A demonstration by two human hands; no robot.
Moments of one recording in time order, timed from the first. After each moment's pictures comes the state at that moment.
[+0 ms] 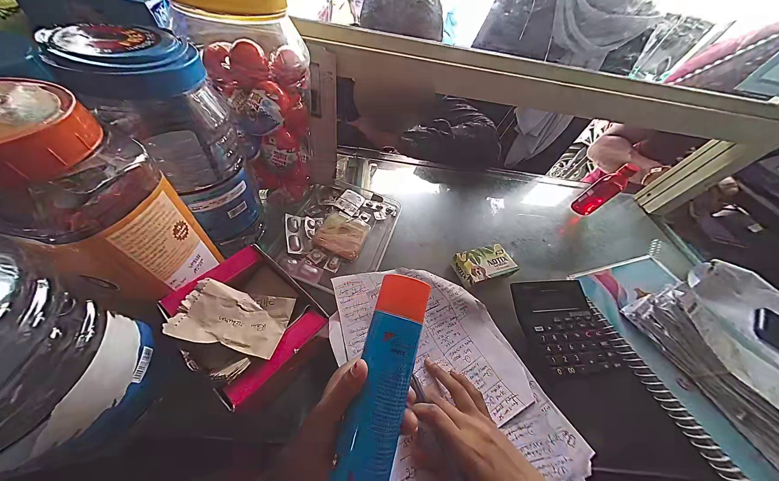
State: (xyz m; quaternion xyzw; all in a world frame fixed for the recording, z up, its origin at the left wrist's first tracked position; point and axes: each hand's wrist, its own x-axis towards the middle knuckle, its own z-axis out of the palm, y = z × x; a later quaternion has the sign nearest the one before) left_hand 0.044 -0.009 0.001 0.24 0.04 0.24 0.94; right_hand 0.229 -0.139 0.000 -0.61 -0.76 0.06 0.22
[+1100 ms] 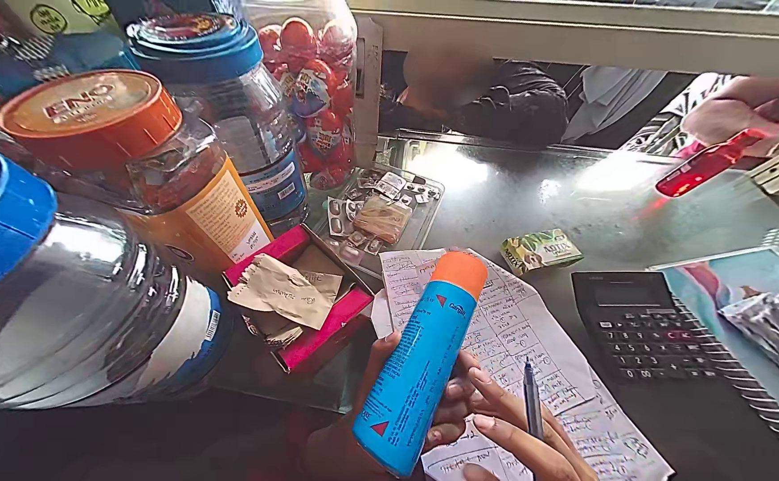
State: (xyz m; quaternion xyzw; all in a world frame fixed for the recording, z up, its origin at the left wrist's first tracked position) left_hand 0.064 -0.016 0.003 0.03 -0.14 0.13 0.98; right_hand 0.185 -0.132 0.029 -0.52 -0.69 0.01 0.51
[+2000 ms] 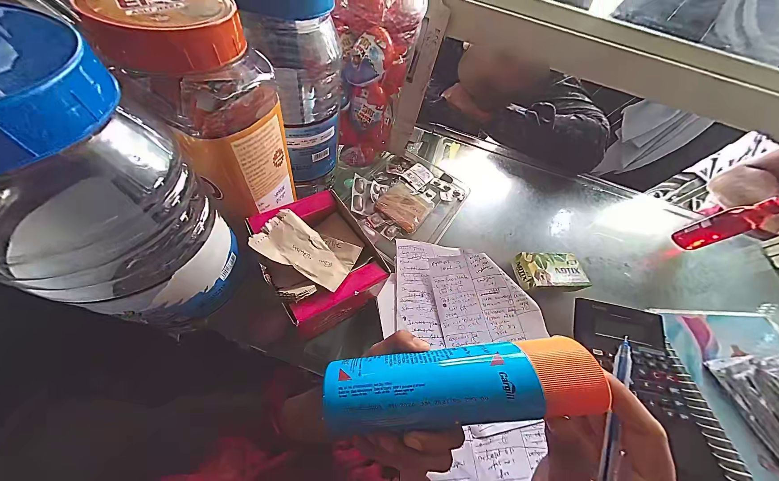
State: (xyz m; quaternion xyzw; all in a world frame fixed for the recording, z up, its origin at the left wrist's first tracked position) left_hand 0.067 -0.032 -0.014 0.14 -0.37 0.28 0.87; right_hand 0.208 -0.134 0.044 -0.53 -0.55 0.08 0.64
